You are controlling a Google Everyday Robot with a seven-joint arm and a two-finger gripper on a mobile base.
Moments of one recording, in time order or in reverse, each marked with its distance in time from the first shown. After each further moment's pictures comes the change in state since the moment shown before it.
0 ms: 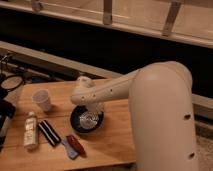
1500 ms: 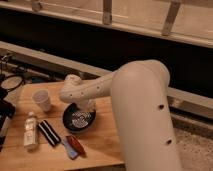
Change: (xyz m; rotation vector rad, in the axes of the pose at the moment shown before) arm -0.040 0.051 -0.010 0.011 -0.005 -0.052
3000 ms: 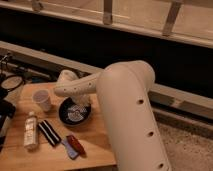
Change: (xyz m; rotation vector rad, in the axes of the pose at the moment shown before) arm -0.040 0.005 0.005 0.016 -0.014 -0.012
